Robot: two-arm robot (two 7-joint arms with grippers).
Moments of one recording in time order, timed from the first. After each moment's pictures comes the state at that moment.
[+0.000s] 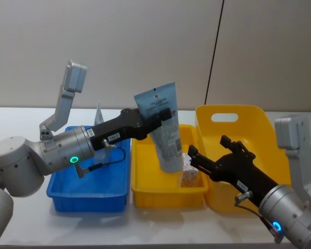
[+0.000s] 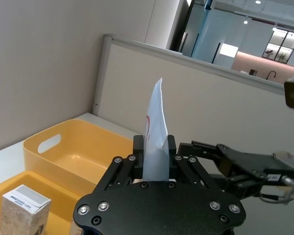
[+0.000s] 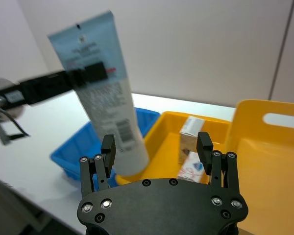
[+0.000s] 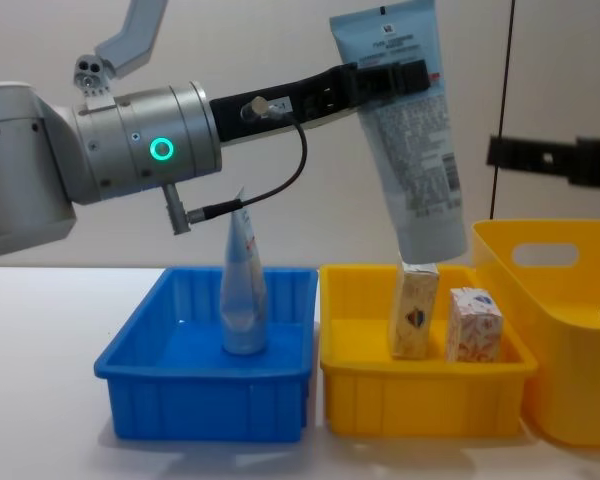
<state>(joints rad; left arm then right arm) -0.75 0.17 0.47 -1.05 -0.72 0.14 -0.96 0.04 0.36 -0.20 -1.92 0.46 0.29 0.18</state>
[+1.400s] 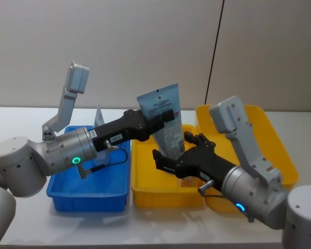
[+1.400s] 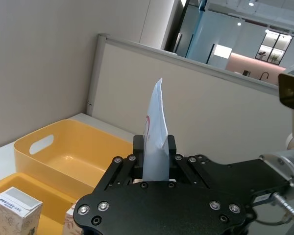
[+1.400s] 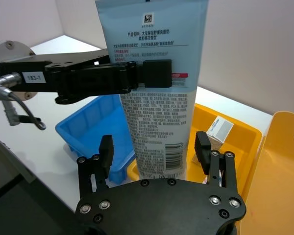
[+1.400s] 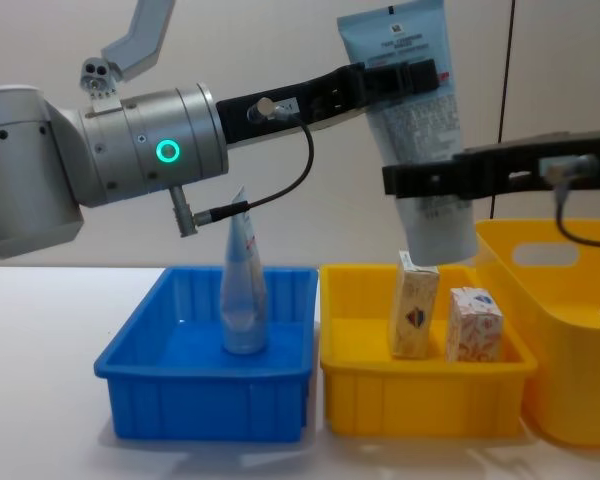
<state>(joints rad) -0.76 0.16 0.48 -1.04 -0.73 0.14 -0.98 0.26 0.40 -0.40 -1.85 0.36 0.48 0.18</state>
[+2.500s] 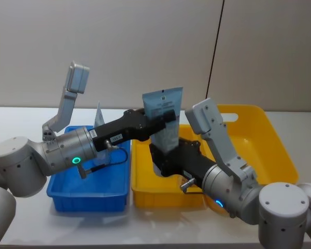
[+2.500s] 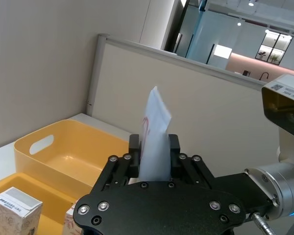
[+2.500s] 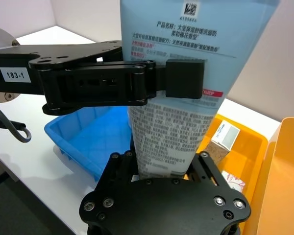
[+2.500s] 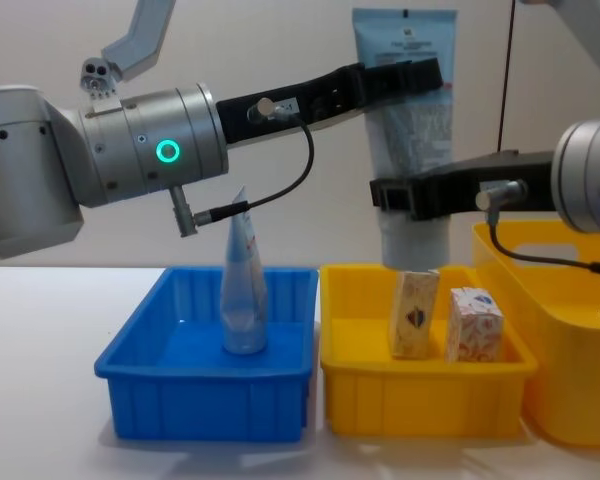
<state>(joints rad) -0.76 0.16 0.48 -1.04 -0.73 0.14 -0.98 0.33 0.34 -0.47 -1.74 0.28 0.46 0.15</state>
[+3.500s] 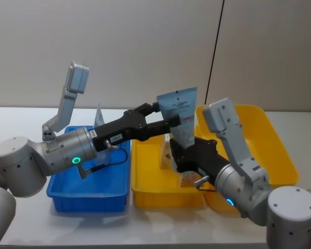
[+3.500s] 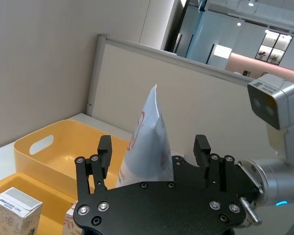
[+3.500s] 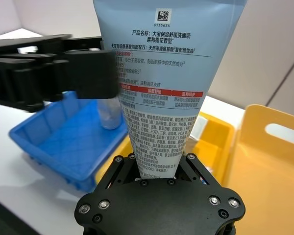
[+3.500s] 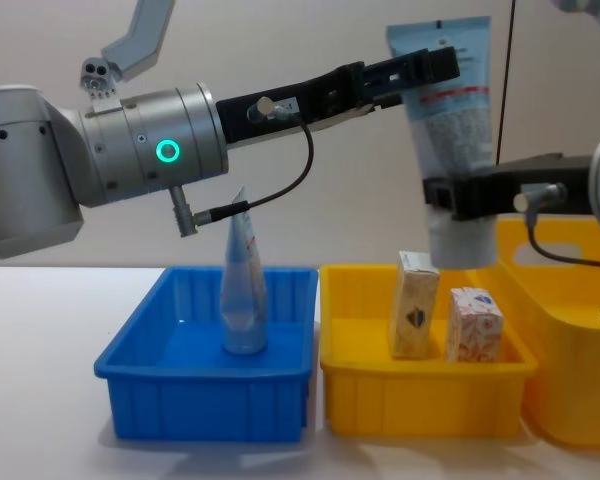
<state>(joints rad) -0.76 0.16 0.48 -1.04 -0.73 0.14 -0.98 0.29 0.32 -0.42 -1.75 0.25 0.45 0.08</state>
